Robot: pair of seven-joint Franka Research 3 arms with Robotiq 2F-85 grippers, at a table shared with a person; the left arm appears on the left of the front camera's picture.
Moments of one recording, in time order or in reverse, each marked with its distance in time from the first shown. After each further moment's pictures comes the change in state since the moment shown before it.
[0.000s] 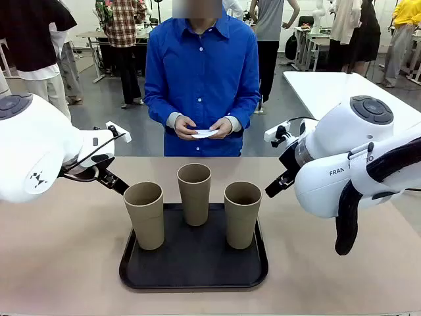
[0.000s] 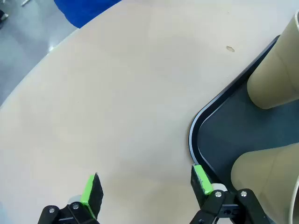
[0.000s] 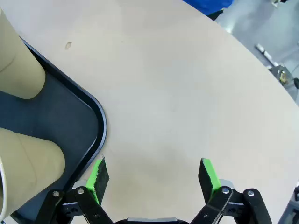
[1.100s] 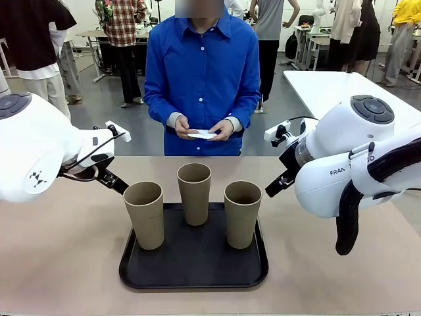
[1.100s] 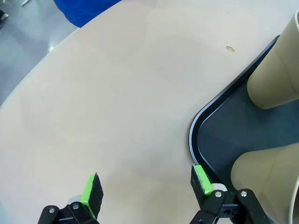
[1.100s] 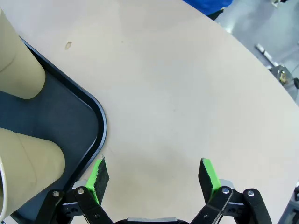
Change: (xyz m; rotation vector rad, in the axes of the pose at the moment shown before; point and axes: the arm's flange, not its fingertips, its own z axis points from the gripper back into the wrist) left arm 0.000 0.000 0.000 0.000 0.000 0.000; right arm 0.000 0.000 0.000 0.000 0.000 0.000
